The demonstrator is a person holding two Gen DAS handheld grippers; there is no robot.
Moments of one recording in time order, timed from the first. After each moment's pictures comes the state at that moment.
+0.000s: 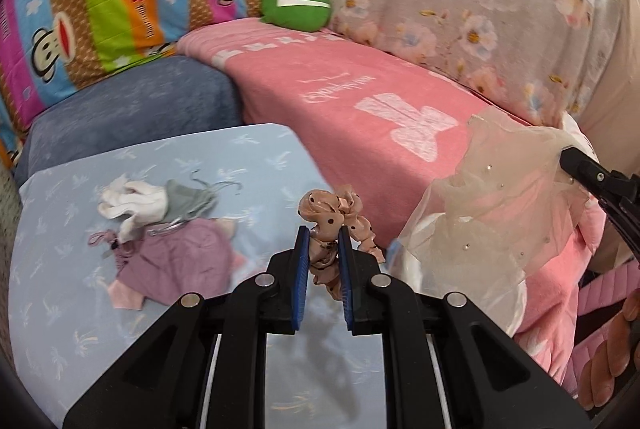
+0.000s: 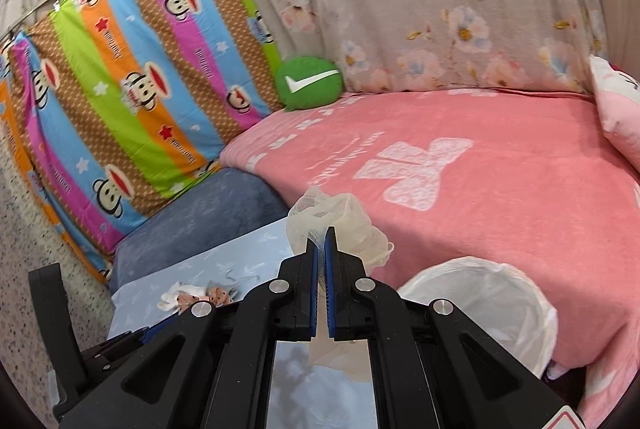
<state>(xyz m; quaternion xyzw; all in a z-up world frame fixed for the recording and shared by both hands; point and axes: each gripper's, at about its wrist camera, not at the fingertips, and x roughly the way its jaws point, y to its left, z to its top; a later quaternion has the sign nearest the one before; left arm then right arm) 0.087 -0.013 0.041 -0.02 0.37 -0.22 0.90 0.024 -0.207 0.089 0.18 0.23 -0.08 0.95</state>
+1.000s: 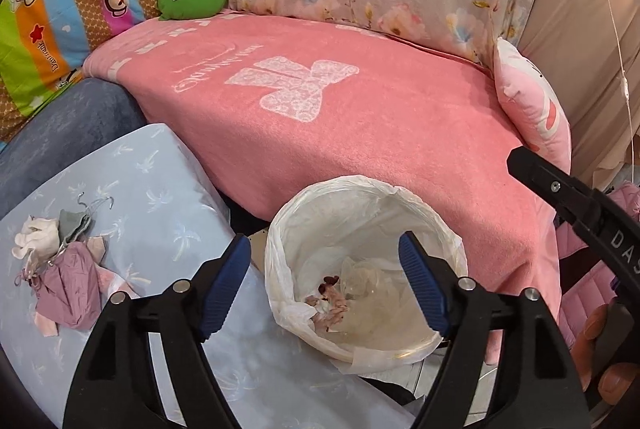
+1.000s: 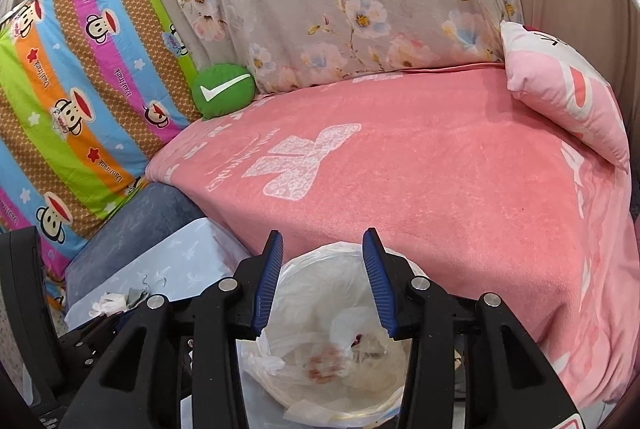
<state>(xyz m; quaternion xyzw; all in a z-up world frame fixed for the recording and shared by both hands) 0.055 -0.152 0.028 0.06 0.38 -0.32 0.86 -0.028 -0.308 0.045 0.21 0.25 -0.18 0.93</state>
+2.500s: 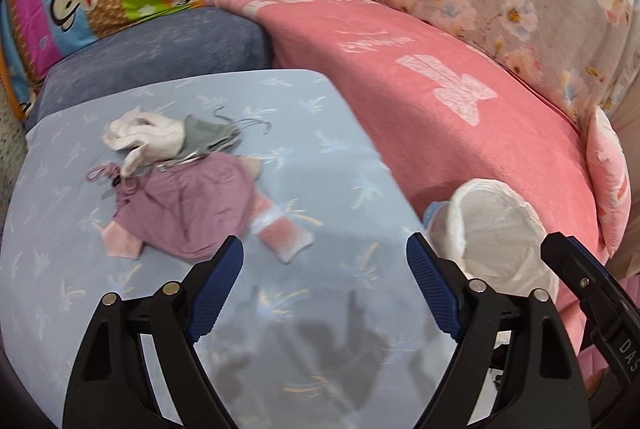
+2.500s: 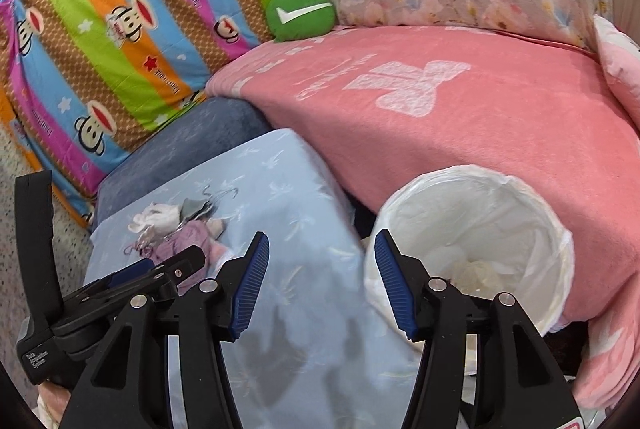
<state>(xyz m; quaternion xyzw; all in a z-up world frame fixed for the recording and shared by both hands) 0.093 0.014 -0.012 -0.04 0.43 -0.16 0.89 0.030 -0.149 0.001 0.15 0.35 -0.06 0.92</state>
